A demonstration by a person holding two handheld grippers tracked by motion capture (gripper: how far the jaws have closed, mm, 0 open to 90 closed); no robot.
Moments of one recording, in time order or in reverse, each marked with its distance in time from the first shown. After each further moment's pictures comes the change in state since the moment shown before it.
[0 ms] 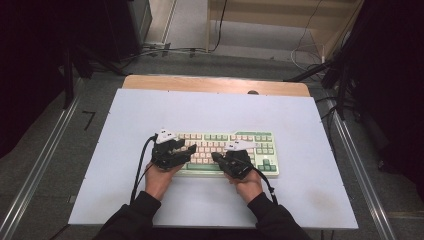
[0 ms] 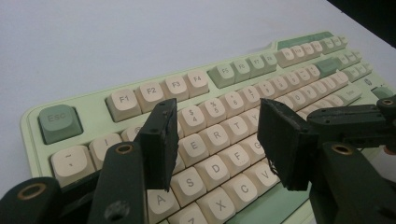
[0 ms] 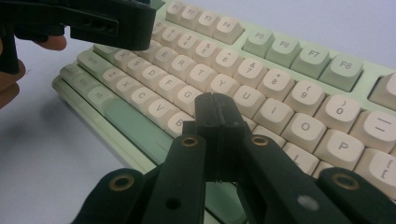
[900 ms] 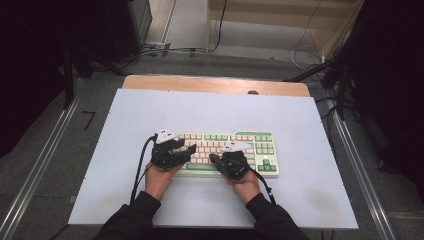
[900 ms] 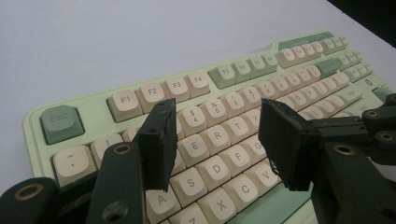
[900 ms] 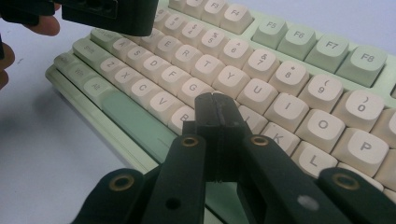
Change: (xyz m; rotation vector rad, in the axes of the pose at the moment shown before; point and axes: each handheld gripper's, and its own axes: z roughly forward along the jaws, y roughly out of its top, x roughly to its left) left arm 0.000 0.000 0.000 -0.003 0.003 0.000; right arm 0.004 -0.002 0.008 0.021 -0.007 -0.016
